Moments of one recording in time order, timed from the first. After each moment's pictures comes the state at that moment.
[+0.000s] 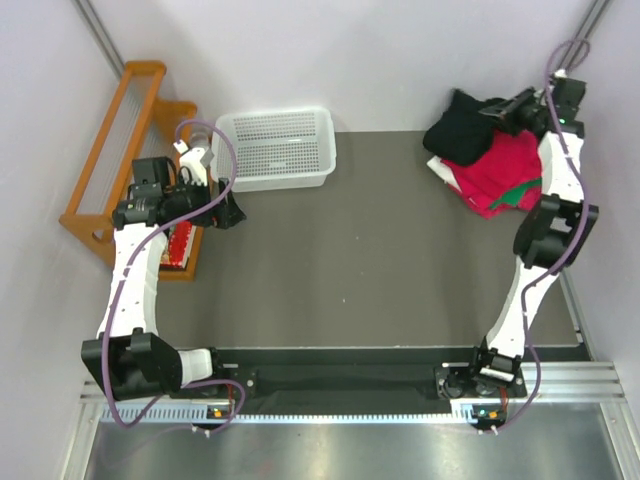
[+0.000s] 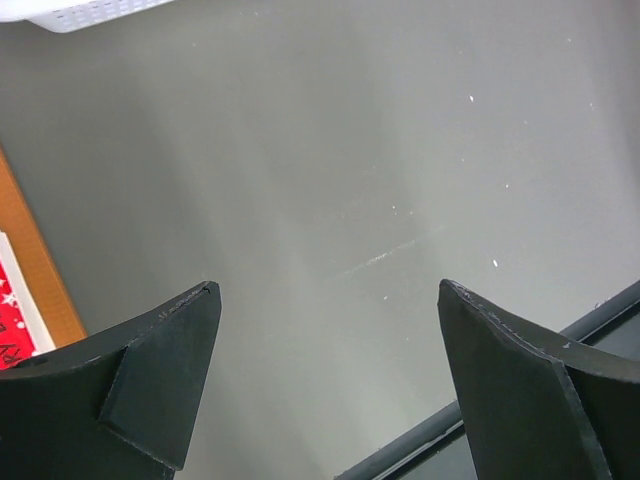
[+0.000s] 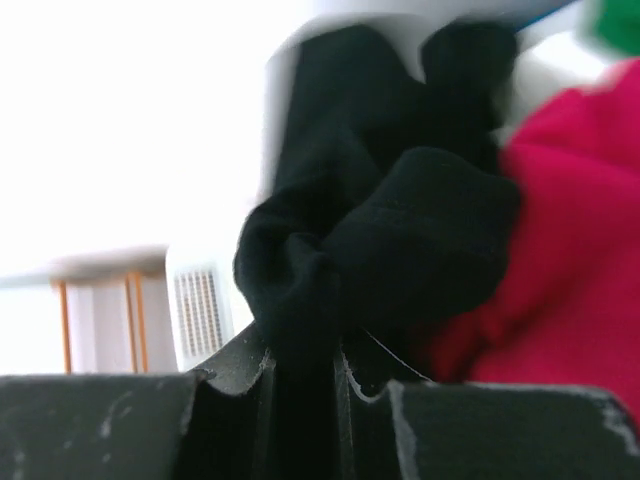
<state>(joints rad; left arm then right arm) 0.13 1.27 1.29 -0.81 0.61 0.12 -0.27 2.24 2.21 -0.45 -0.65 0.77</state>
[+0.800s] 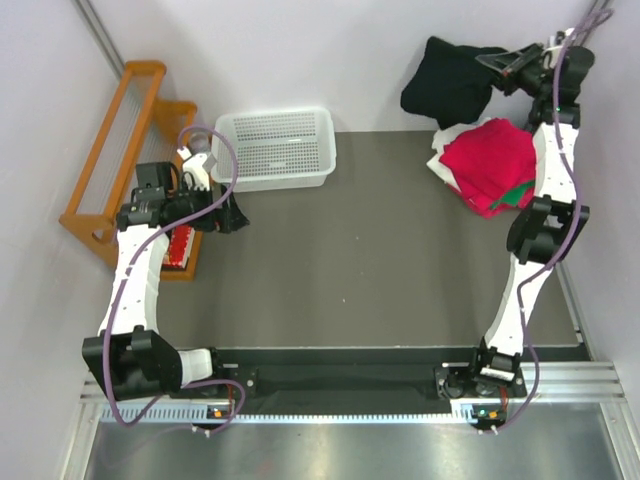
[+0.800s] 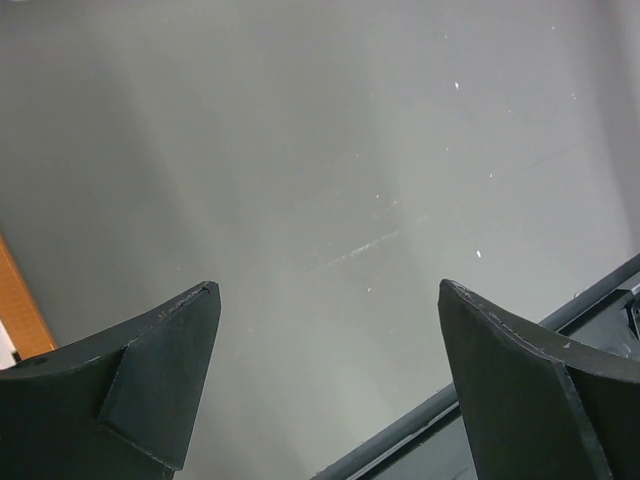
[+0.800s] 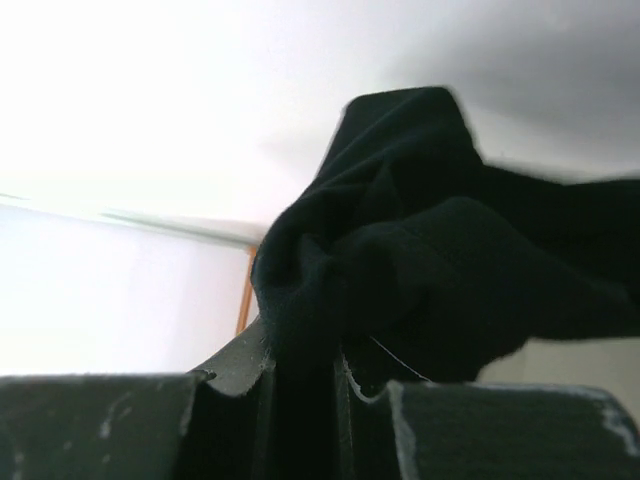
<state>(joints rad) 0.13 1.27 1.25 -0.81 0.64 0.10 -0.24 2.31 2.42 -0.08 -0.82 1.21</state>
